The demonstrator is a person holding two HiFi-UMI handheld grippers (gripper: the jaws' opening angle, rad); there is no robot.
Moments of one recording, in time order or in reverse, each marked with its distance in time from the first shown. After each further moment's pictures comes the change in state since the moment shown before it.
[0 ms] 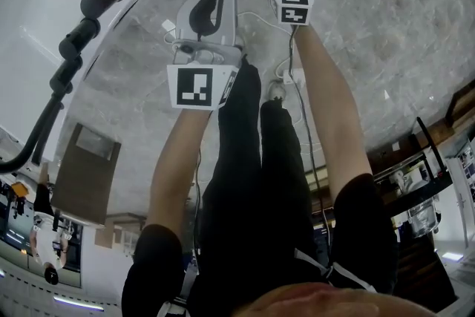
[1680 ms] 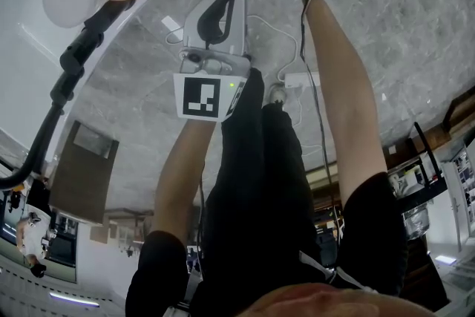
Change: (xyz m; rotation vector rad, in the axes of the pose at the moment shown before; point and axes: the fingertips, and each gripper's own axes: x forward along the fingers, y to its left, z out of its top) left arm 0.008 0.017 -0.011 -0.054 0.015 0.021; right arm 0.080 -0.020 0.025 -0.010 0.101 0.035
